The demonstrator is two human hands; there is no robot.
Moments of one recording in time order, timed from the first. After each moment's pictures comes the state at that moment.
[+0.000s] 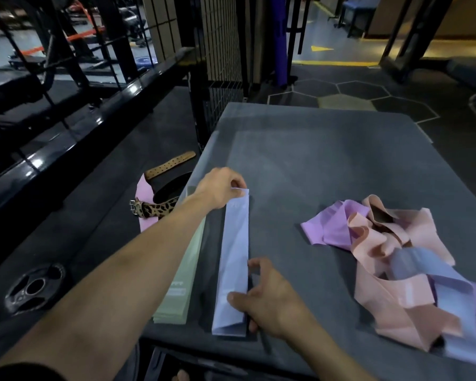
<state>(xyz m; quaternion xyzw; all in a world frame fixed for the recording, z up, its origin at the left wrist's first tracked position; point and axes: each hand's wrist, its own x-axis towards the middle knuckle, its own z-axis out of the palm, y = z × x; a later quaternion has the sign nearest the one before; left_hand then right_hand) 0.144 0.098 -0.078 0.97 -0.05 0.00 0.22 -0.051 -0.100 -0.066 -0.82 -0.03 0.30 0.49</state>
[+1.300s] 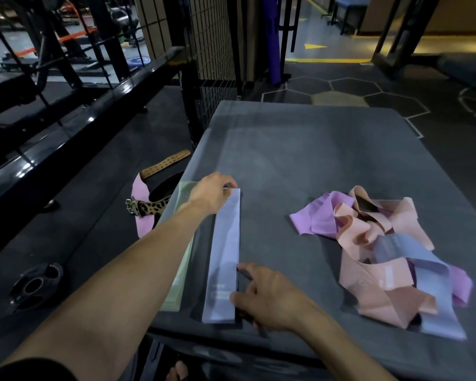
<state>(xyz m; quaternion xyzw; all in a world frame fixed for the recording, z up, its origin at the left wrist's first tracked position) 0.112 0.078 -0.082 0.98 0.00 0.02 0.20 -0.057 -0.124 -0.063 -0.86 -0.15 0.31 0.37</state>
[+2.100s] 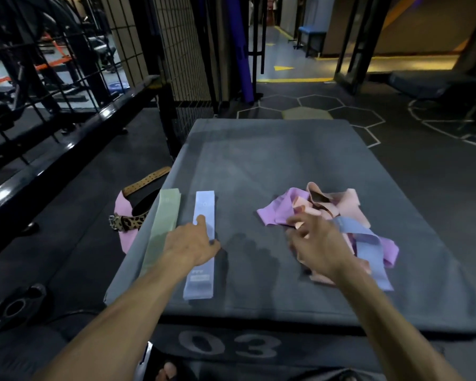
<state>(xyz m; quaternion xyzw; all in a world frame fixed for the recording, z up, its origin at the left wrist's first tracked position) -0.037 0.014 -0.054 1.00 0.06 -0.08 0.01 -0.051 -0.243 -0.023 -0.96 -0.07 -0.01 0.26</state>
